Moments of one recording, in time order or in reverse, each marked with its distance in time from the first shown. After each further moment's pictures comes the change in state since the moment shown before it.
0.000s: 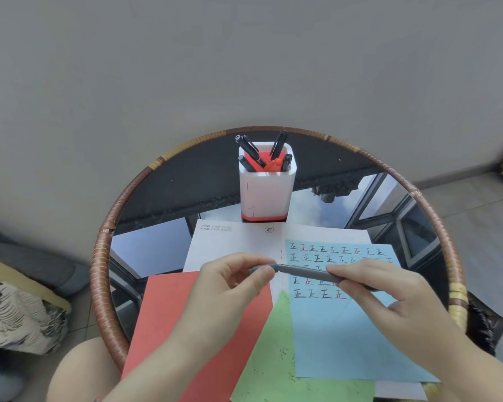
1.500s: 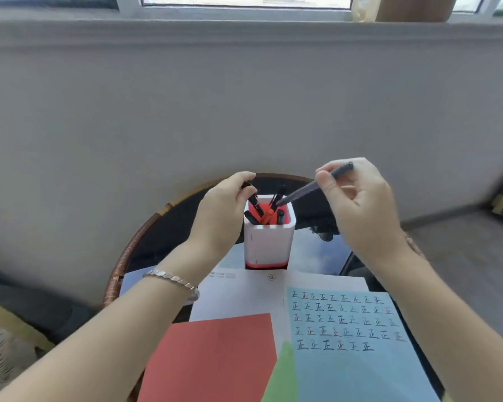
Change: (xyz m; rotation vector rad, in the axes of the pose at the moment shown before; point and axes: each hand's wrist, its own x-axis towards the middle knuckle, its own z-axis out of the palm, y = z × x) left_hand 0.120 0.068 -0.024 0.617 0.273 0.598; right_hand 0.136 -0.059 -0.026 0.112 0.468 -0.069
